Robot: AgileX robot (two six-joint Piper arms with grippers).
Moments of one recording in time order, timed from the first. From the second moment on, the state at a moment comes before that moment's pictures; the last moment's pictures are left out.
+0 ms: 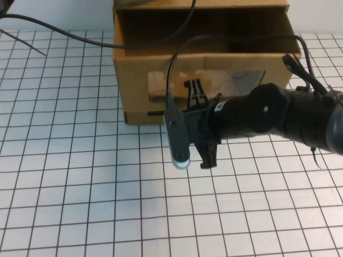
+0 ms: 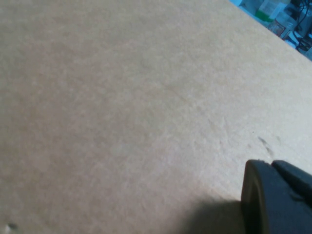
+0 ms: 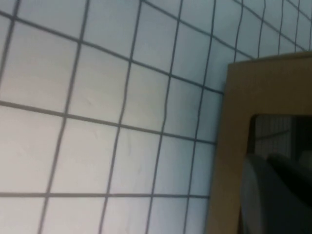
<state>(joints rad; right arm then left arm) 0.62 1.78 -1.23 0.55 0.30 -1.90 -0.26 2.12 -2.24 -0.94 1.04 0.66</state>
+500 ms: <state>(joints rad) 0.48 1.97 -1.58 0.67 0.43 -1.90 -0.26 2.12 -2.24 -0.94 1.04 0.66</state>
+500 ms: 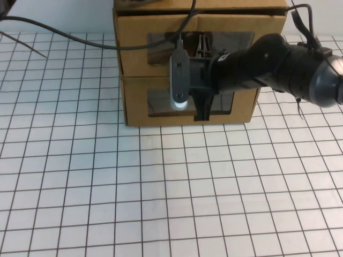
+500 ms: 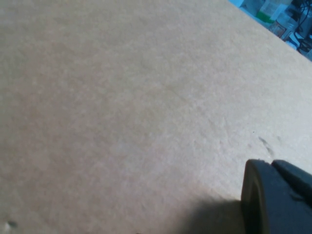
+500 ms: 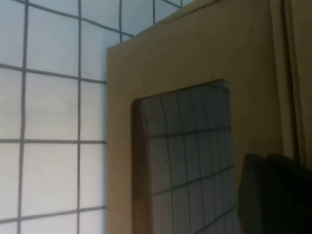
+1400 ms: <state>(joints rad) 0.52 1.77 -1.42 0.69 0.43 -1.90 -0.26 2.12 -2.24 -0.94 1.06 0.66</state>
